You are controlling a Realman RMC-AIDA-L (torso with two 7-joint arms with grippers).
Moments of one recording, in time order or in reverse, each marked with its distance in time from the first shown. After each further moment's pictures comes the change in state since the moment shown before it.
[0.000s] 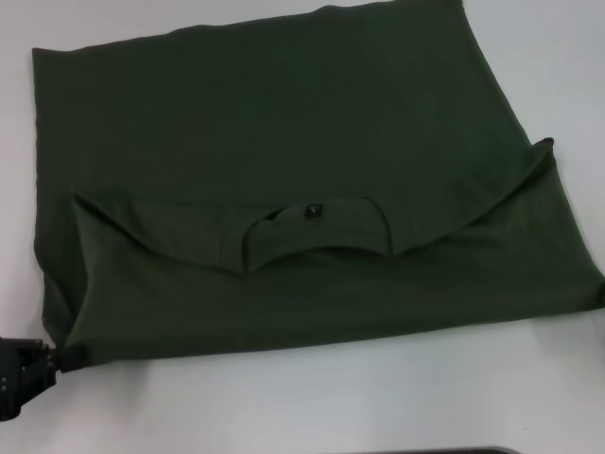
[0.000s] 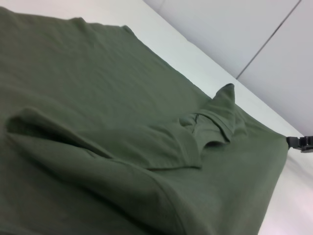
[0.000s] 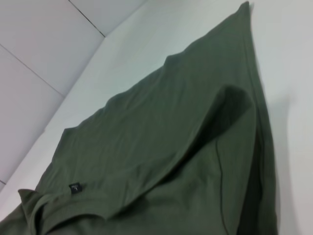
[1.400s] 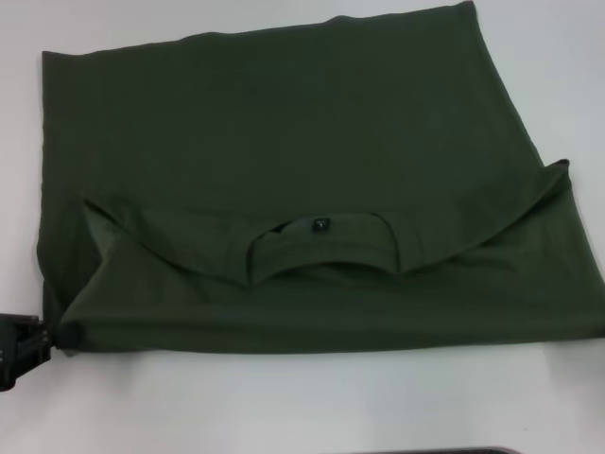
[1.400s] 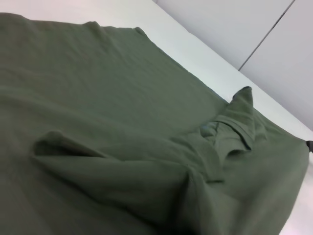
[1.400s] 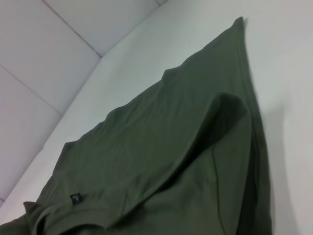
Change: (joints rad) left arm -0.075 0.050 -0.009 -0.075 0.042 -0.024 0.003; right arm -0.084 0.036 0.079 0.001 -0.002 -0.051 -0.070
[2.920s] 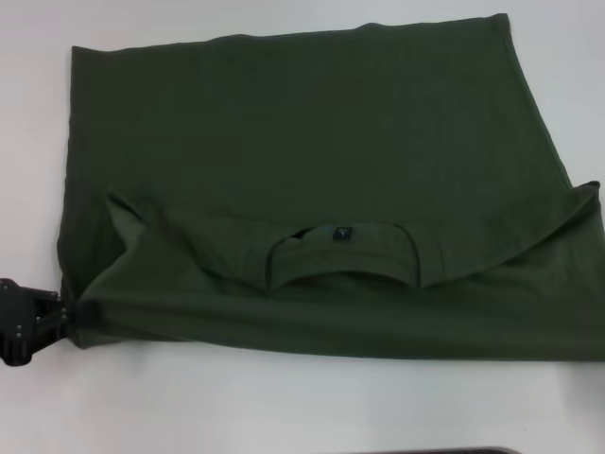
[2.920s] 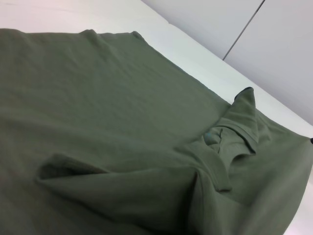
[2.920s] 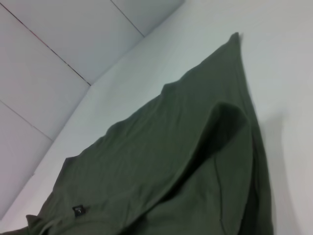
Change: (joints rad) left arm -0.098 0.021 -0.007 -0.064 0.051 -0.018 0.035; right arm -0.074 0.001 0.096 0.065 -0.001 -0.044 -0.096
